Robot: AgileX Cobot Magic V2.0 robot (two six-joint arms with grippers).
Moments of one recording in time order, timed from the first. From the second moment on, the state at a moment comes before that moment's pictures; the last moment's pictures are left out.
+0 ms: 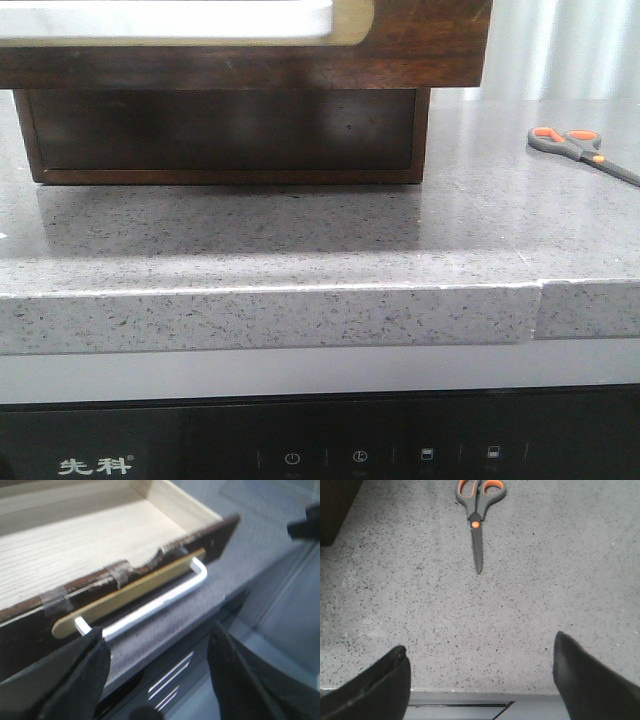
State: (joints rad) left arm -0.33 0.63 -0.95 -0.48 0.97 0.40; right arm 0.01 0.72 -0.65 -0.04 0.58 0.03
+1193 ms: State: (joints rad) left arm -0.62 0.63 -0.97 0.04 0.87 -0.06; right arm 0.01 1.25 -1.05 -0.06 0.83 0.02
